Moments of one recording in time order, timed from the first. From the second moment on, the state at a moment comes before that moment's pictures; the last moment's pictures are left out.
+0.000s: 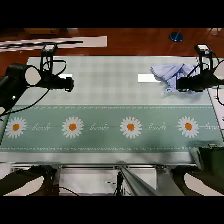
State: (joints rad) left arm -0.23 -1.24 1.11 1.54 -0.90 -1.63; right arm -0.02 -1.19 1.15 -1.57 1.09 1.55
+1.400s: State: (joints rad) left arm -0.23 -1.24 1.11 1.55 -0.85 -1.63; right arm -0.02 -1.19 1.15 -1.58 0.90 1.55
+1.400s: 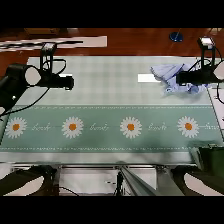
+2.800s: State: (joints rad) left arm -0.17 -1.24 1.21 1.61 -0.84 -1.63; right arm -0.25 -1.75 1.38 -1.75 0.63 1.62
